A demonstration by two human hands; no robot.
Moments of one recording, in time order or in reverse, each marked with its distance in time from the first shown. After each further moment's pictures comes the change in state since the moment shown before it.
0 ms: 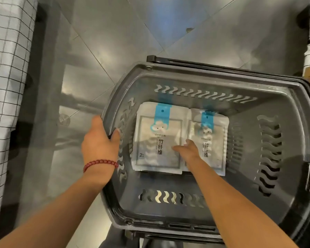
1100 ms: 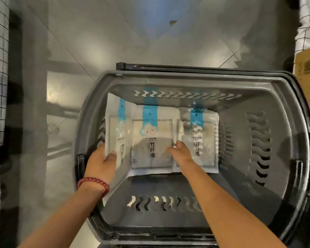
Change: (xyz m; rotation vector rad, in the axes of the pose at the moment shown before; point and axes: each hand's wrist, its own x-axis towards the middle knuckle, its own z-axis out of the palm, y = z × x) left_hand -0.018 0.019 0.020 -0.232 -0.374 -0.234; right_hand -0.006 -0.004 -0.023 0.067 -0.127 0.009
